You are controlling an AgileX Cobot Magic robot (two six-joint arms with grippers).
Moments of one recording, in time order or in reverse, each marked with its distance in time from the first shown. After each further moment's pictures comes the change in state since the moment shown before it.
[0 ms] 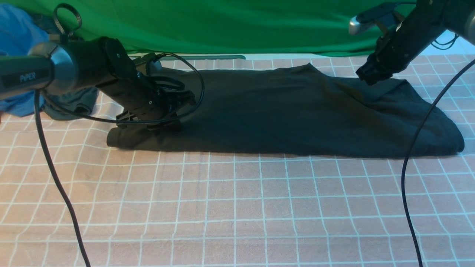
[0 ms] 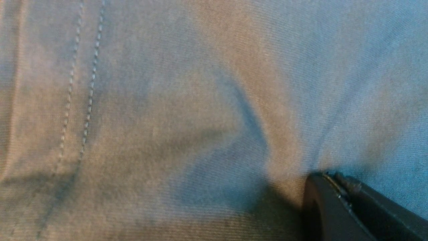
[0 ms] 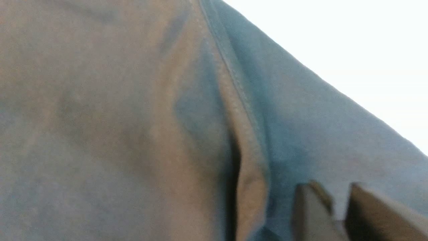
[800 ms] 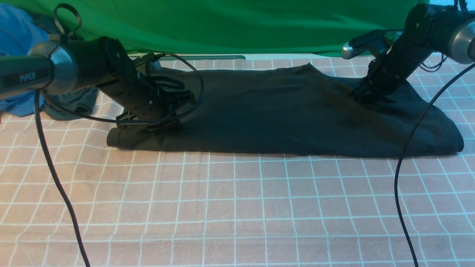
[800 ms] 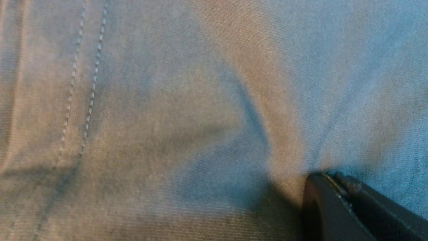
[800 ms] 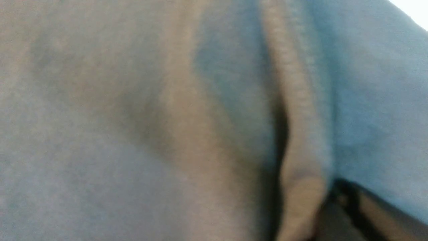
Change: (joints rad) right arm -0.001 0.079 0.021 0.025 0.006 -0.049; left arm 0.000 0.000 0.000 0.000 0.002 -0.019
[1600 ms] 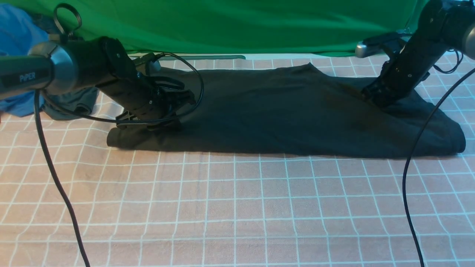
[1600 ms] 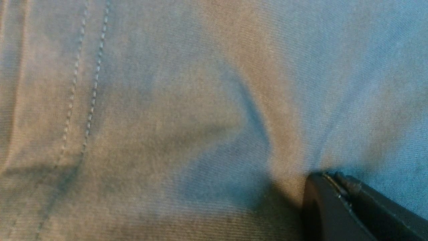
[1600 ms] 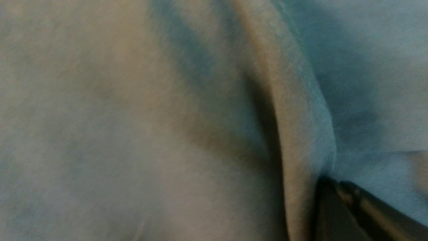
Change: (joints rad) right arm -0.033 -0.019 0.002 -0.003 0.113 0.103; left arm 0.000 0.000 0.000 0.001 0.002 -0.004
